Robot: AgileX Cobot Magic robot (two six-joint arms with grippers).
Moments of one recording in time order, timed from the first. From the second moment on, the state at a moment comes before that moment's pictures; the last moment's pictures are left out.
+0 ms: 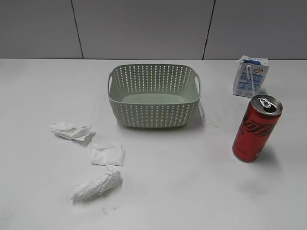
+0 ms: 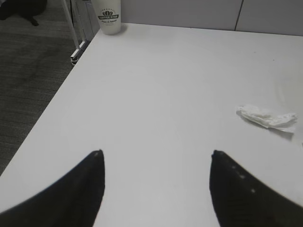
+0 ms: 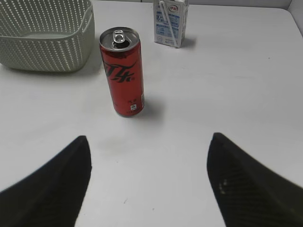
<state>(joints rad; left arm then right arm) 0.13 -0.01 -0.51 -0.08 1.05 0.08 0.07 0.00 -0.42 0.10 0.95 -0.05</state>
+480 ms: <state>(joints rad) 0.13 -0.01 -0.51 -0.08 1.05 0.08 0.07 0.00 -0.42 0.10 0.95 -0.05</state>
